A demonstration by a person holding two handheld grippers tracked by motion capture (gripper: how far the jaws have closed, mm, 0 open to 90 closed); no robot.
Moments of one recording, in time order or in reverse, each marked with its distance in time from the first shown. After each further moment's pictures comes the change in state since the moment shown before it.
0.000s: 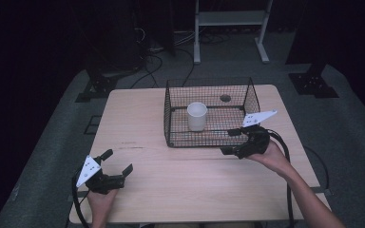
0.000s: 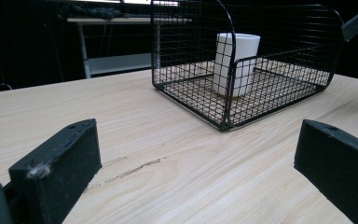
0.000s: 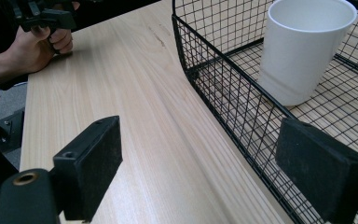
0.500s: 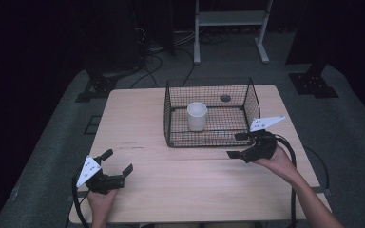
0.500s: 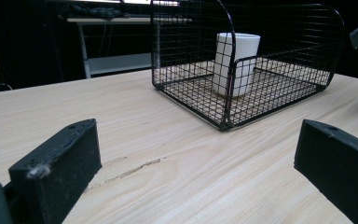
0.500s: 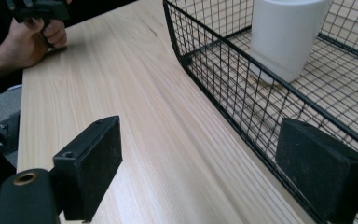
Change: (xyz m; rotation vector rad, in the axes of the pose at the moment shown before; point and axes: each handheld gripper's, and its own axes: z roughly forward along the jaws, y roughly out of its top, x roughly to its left) left arm 0.000 0.000 0.000 0.002 0.001 0.003; right arm -0.002 -0.021 -0.012 -0.002 -0.026 0.029
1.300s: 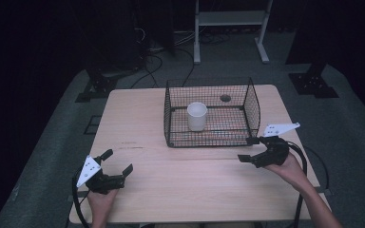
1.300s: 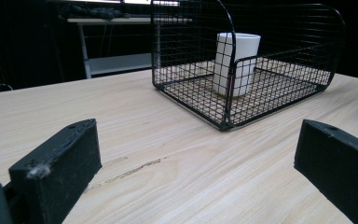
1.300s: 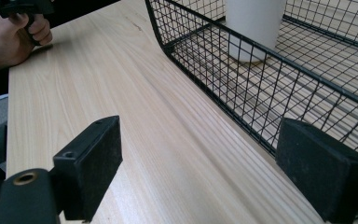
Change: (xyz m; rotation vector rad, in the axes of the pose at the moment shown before) left arm 0.000 0.000 0.000 0.000 0.001 0.002; right arm -0.005 -0.031 -0.022 -0.034 -0.053 0.047
